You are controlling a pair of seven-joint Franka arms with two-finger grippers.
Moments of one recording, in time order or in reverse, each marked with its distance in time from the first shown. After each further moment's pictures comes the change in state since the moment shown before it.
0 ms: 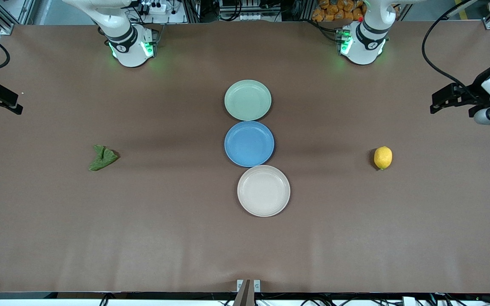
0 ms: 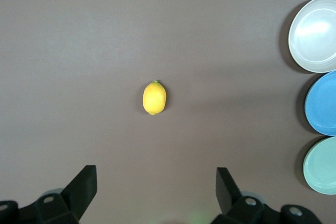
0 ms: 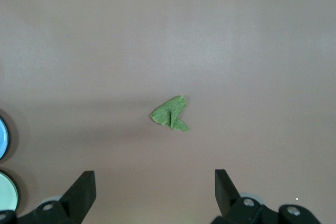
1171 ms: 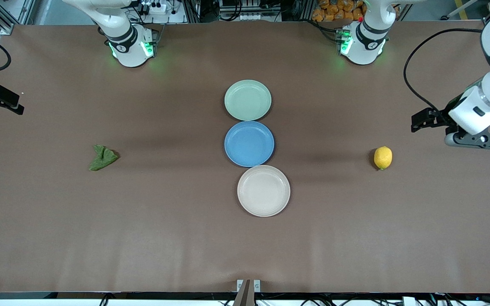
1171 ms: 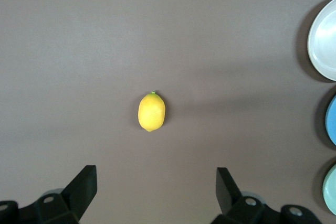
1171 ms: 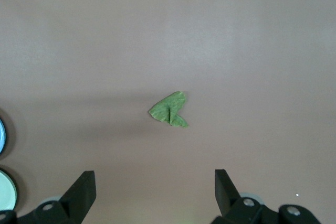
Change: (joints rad) left arm -0.003 0.015 -0.002 -0.200 0.000 0.221 0.000; right arm -0.001 0.003 -0.006 -0.025 0.000 0.005 -0.001
